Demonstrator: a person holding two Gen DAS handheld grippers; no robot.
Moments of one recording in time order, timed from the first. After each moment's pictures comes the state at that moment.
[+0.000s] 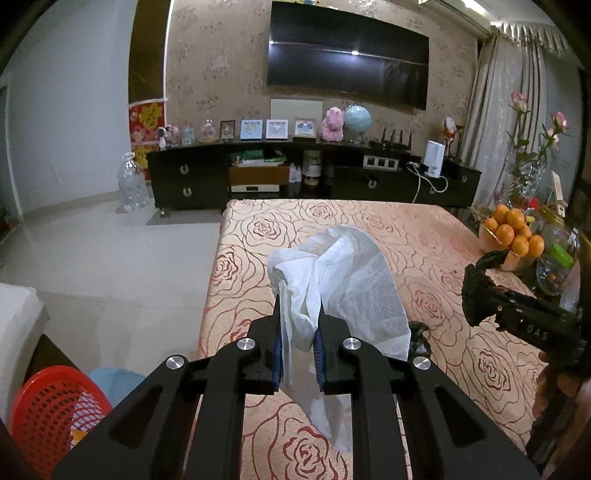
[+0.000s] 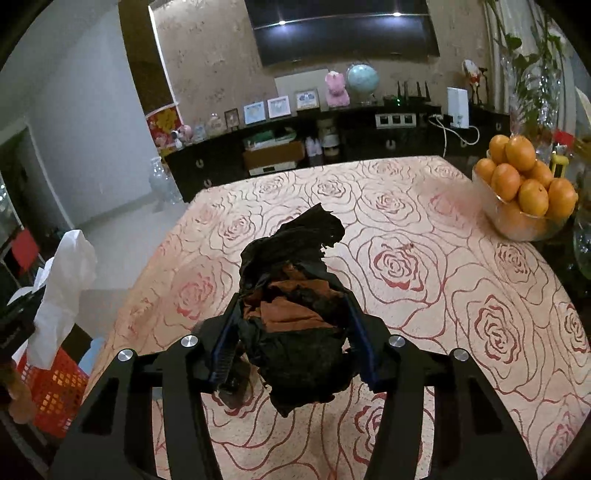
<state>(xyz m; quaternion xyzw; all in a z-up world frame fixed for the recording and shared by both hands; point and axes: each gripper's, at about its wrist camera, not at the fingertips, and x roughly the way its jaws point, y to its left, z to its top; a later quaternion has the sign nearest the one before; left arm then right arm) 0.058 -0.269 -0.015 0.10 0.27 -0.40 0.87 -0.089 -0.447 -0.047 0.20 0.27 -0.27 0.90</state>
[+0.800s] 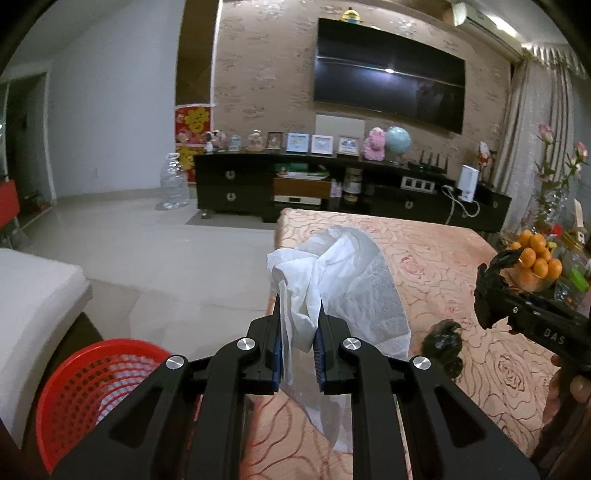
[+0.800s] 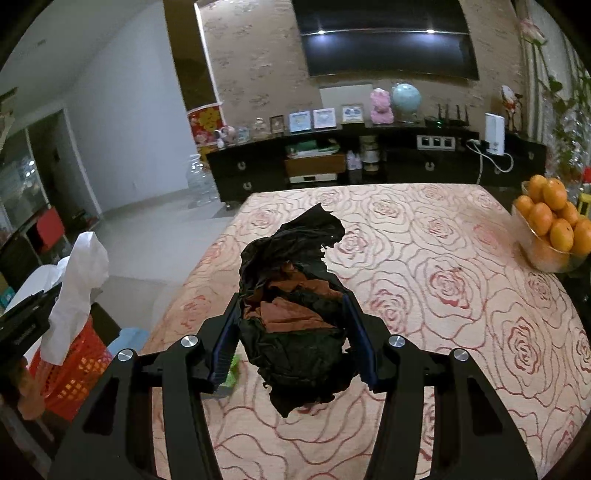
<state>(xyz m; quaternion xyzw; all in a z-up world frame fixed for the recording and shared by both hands) 0.060 -0.195 -0.003 0.07 0.26 -0.33 0.90 -0.065 -0.392 -0.021 0.16 0.26 -0.21 0.93</state>
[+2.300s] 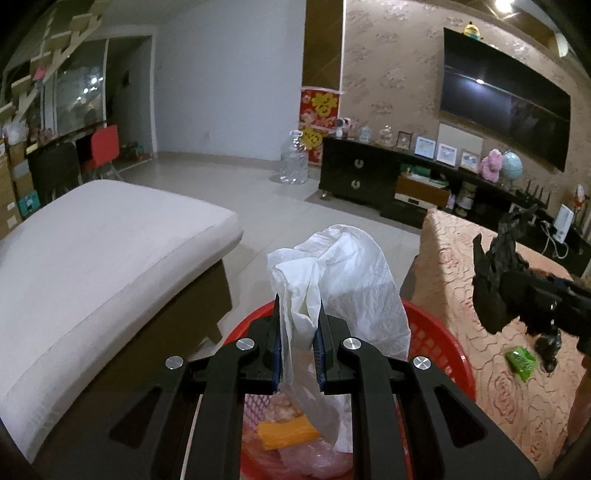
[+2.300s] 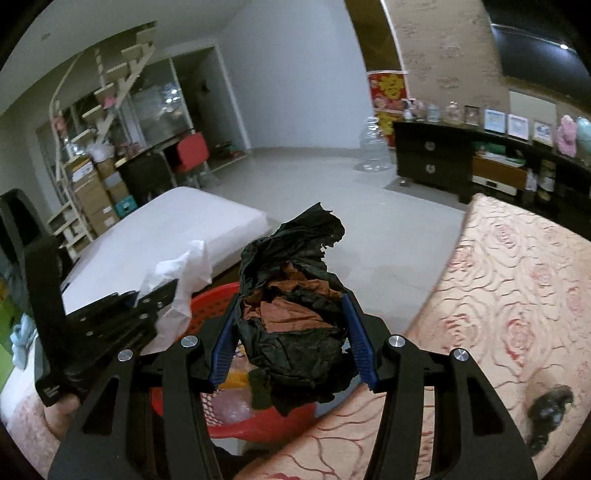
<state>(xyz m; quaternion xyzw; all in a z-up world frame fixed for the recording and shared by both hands) 0.104 -0.016 -0.007 0.02 0.30 -0.13 0.95 0.066 -0.196 0.014 0.10 0.31 0.11 0.94</state>
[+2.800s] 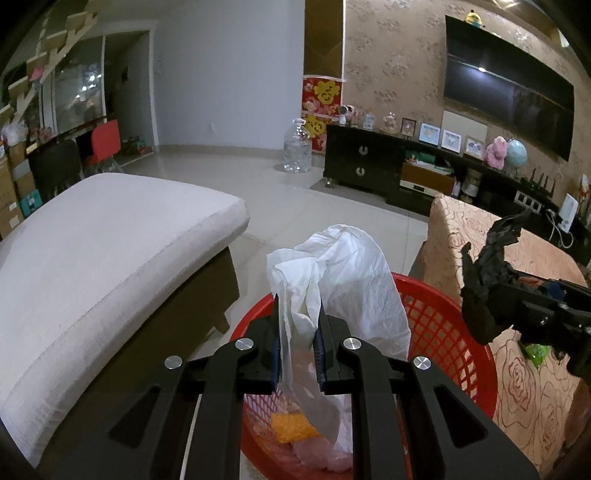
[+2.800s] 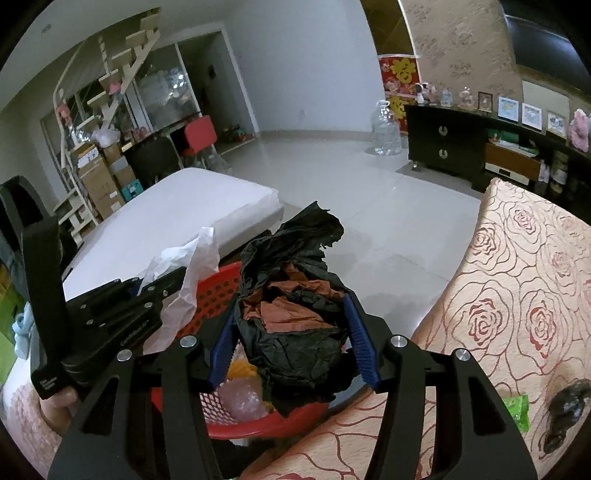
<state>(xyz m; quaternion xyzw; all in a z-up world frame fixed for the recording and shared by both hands) 0.108 -0.013 -0.016 0.04 0.32 -0.12 0.94 0.079 -0.179 -0.002 0.09 0.34 0.13 0.93</state>
